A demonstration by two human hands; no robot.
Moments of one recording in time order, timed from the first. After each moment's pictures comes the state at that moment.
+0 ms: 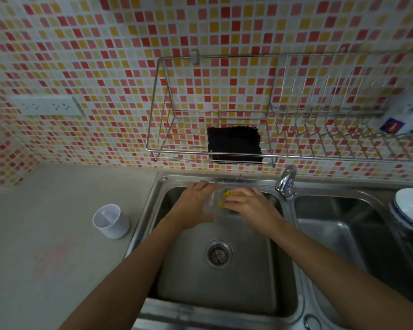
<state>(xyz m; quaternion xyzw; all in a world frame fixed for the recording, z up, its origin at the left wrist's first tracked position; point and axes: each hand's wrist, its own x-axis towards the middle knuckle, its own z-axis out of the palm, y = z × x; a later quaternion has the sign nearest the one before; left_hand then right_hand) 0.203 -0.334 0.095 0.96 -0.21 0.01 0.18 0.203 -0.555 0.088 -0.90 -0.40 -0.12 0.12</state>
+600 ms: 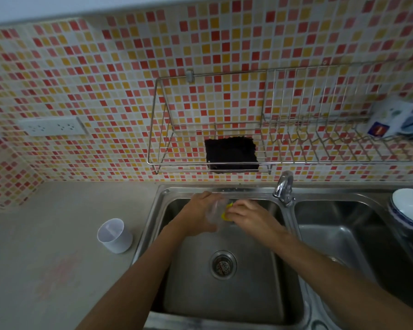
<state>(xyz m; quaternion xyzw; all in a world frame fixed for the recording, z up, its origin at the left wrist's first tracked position) 0.204 -0.339 0.104 0.95 -0.23 -0.04 0.21 0.192 -0.557 0.080 -0.89 -0.41 -0.14 0.10</state>
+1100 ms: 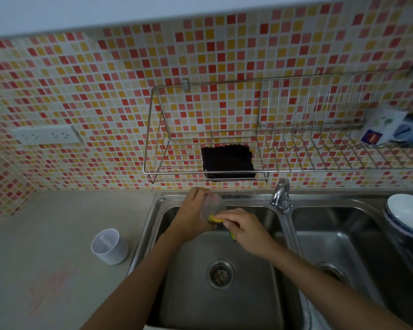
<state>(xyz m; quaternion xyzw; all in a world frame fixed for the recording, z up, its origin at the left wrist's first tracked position) 0.205 -0.342 0.116 0.93 -0.19 0.08 0.30 0.179 -0.536 0.102 -0.86 -0.26 -0.03 0.45</state>
